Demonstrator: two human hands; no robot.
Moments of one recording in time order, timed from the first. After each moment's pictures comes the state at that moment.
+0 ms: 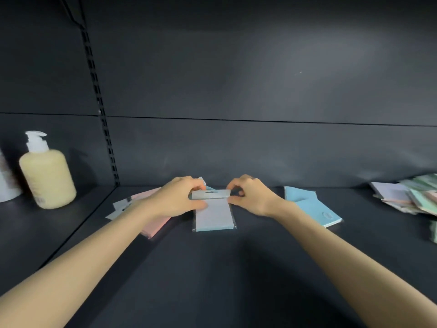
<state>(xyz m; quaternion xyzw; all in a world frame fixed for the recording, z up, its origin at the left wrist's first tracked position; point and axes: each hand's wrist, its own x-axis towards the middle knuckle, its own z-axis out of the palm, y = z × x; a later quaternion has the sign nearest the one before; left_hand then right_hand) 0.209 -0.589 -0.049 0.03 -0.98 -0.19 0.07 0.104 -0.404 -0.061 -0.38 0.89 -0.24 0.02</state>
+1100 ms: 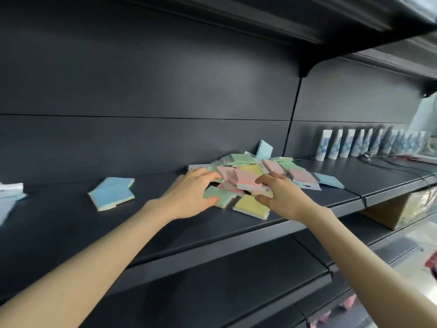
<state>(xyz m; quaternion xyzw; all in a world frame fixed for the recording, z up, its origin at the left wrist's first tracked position) 0.161 -0.135 -0.026 -0.21 -0.95 -0.15 0.14 0.150 0.091 -0.019 -0.15 0.98 -0.13 -0.10</state>
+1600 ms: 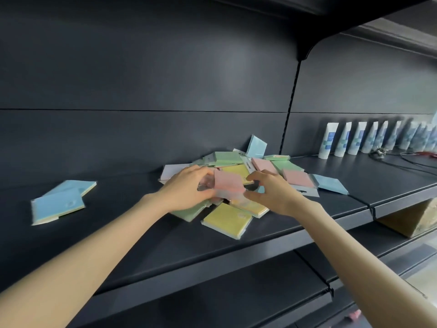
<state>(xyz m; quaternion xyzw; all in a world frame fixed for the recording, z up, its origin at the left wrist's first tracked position) 0.070 -0.067 -0.037 -0.17 -0.96 -0.20 0.11 0.055 0.154 -0.035 -0.18 0.96 -0.18 -0.07</state>
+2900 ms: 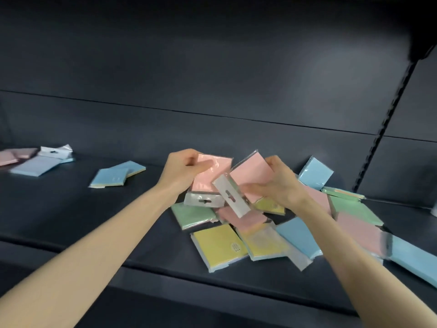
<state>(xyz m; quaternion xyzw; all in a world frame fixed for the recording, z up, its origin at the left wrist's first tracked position) 0.048 -0.039 -0.023 0.17 -0.76 -0.53 0.33 -0.067 0.146 -0.018 -0.34 0.84 -0.43 0.00</state>
